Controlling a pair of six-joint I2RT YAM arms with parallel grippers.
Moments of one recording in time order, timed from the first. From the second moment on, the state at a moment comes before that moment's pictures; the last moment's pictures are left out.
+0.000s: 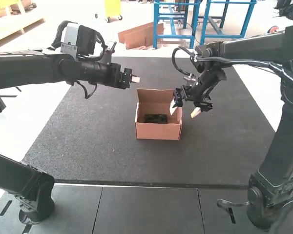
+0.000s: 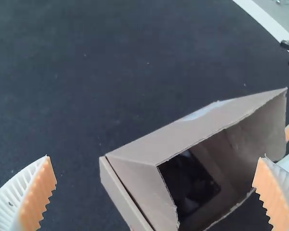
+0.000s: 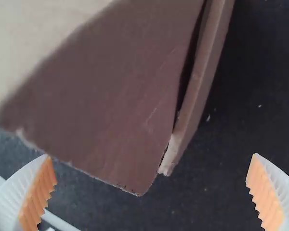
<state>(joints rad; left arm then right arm) -0.40 1.21 0.93 -0.22 0.21 -0.07 0.42 1.70 1.29 -0.91 -0.31 0.14</state>
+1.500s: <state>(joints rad) -0.46 1.64 1.17 -0.24 0.08 -0.04 0.18 1.45 1.25 -0.65 -0.09 0.11</state>
